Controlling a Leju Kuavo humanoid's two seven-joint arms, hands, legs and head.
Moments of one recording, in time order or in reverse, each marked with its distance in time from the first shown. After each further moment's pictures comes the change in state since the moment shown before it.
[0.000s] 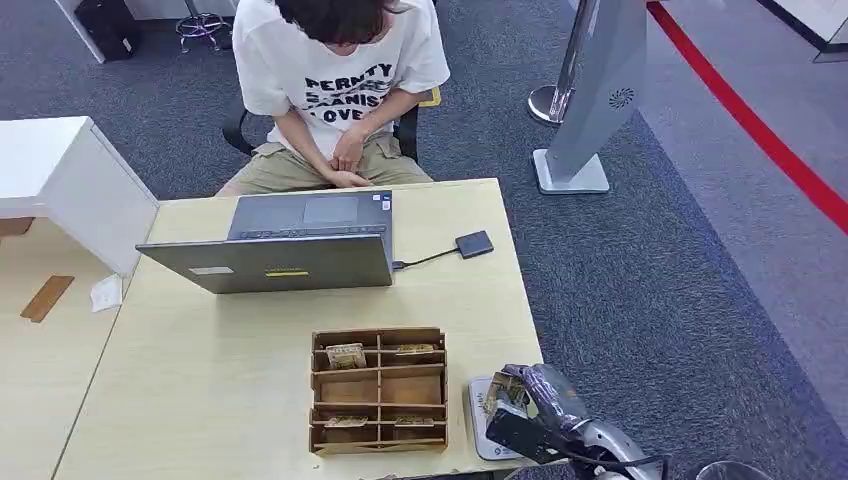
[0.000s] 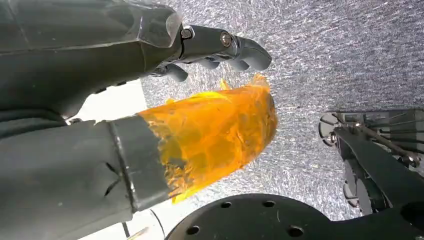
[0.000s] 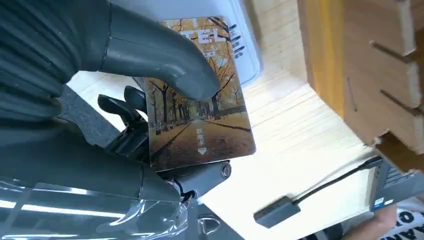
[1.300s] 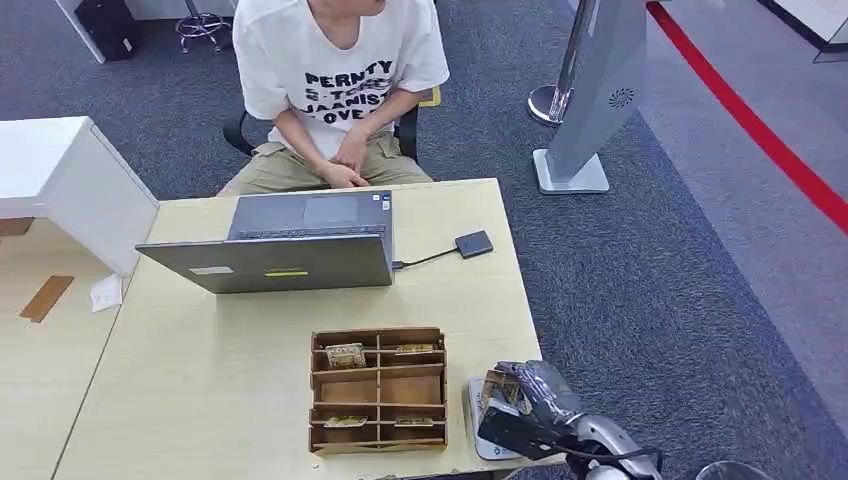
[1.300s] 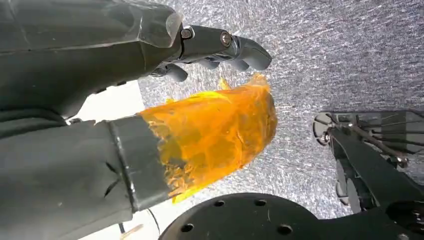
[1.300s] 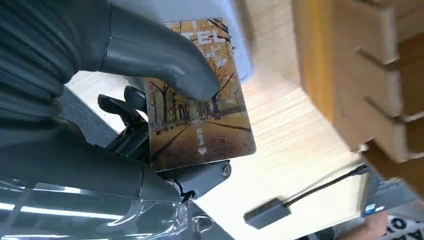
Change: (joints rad) left arm -0.006 0.004 0.003 0.000 0.037 0.005 -0.002; right arm -0.027 0.031 -0.001 -0.008 0.052 0.066 -0.005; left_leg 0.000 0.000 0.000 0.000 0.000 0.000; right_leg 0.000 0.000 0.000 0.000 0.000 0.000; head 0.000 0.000
